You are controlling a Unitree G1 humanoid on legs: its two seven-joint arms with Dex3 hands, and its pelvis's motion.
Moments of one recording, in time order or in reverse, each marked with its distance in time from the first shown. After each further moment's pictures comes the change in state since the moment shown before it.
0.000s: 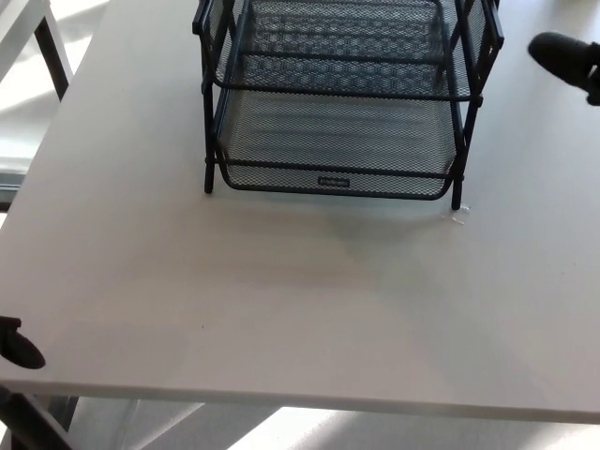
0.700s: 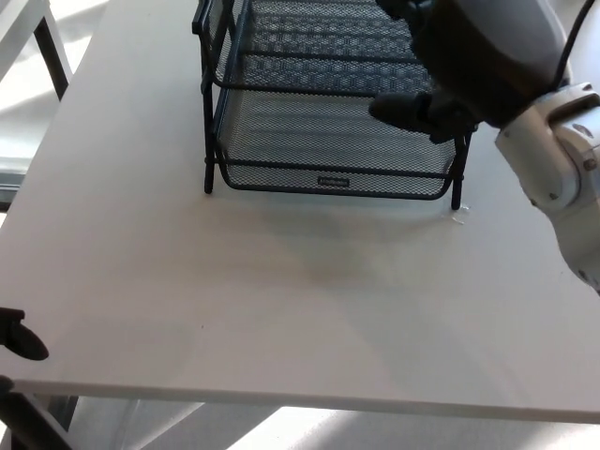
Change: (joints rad) left_arm -0.036 0.000 -0.006 0.027 0.012 -0.028 -0.001; right_arm -0.176 0.241 0.218 0.212 -0.130 0.005 0.180
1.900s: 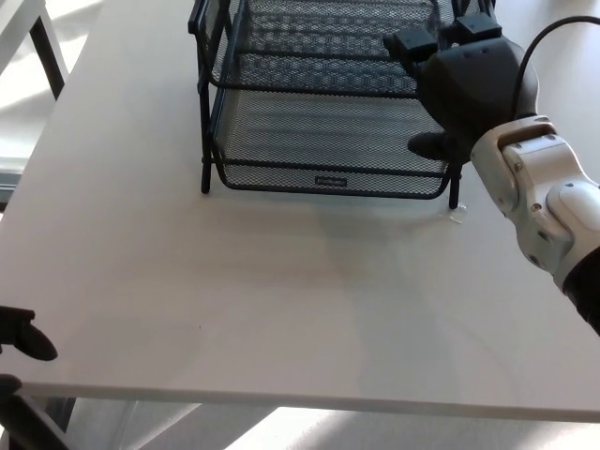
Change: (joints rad) left_arm -0.002 -0.004 -0.001 -0.029 0.010 0.000 -0.012; right_arm -0.166 0.136 0.117 0.714 -0.162 -0.008 -0.268
